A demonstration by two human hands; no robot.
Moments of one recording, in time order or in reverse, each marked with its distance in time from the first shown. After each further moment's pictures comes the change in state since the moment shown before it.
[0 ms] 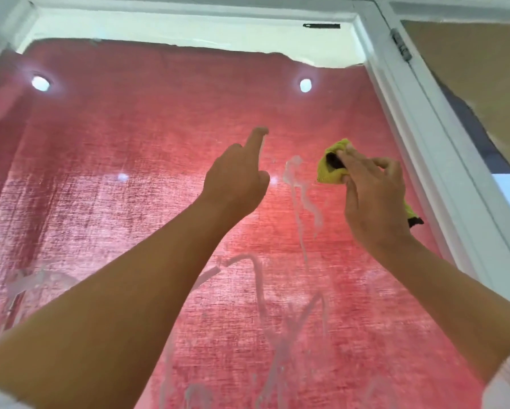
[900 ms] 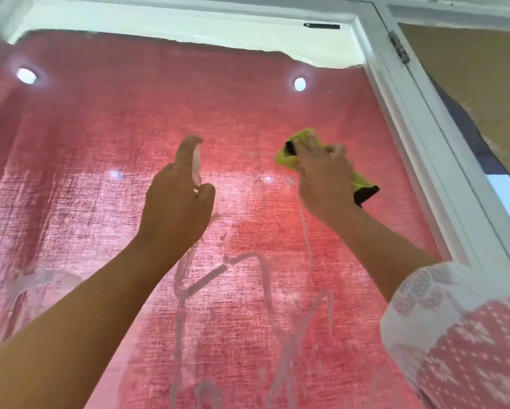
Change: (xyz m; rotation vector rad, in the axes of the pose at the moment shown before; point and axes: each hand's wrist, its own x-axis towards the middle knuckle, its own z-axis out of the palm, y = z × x) left_hand -0.055 -0.049 -0.032 -0.143 0.190 -0.113; right_hand 0.038 -0.041 0.043 -0.227 -0.235 0.016
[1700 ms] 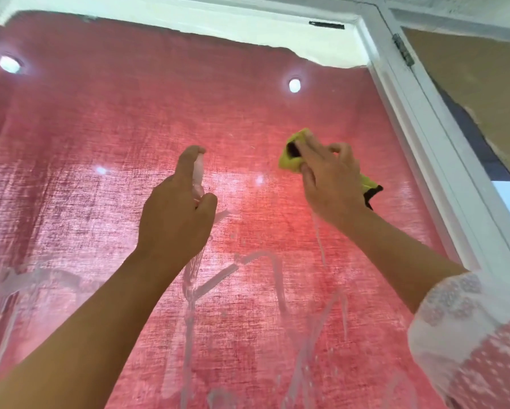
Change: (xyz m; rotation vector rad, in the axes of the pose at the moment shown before) left_hand -0.016 -0.016 -0.001 -0.054 -0.021 -0.050; right_hand -0.006 0.000 0.003 0.018 0.054 -0.123
